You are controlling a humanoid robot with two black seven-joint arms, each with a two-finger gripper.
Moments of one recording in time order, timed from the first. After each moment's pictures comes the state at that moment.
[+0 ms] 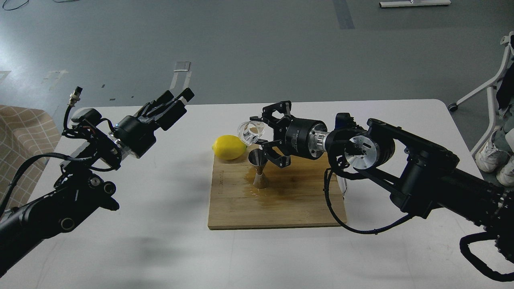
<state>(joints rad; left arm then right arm) -0.56 0.54 -0.70 -1.11 1.51 0.21 -0.49 0.85 -0.18 0.51 1.20 -0.06 -0.06 -0.29</state>
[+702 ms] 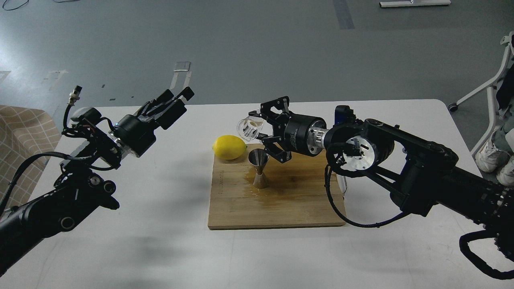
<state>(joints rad) -0.57 0.54 -0.70 -1.11 1.51 0.21 -0.49 0.86 -0.18 0.51 1.21 -0.16 -0.05 -0.27</state>
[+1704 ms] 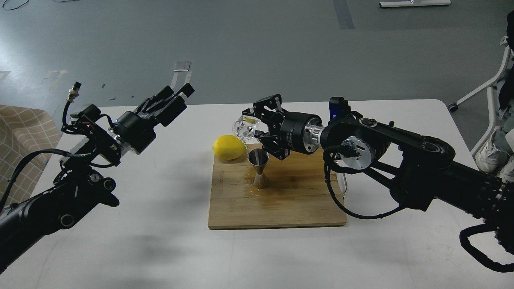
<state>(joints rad) -0.58 0.54 -0.70 -1.11 1.51 0.21 -0.49 0.90 -0.18 0.46 1.21 -0.25 -0.02 -0.25</state>
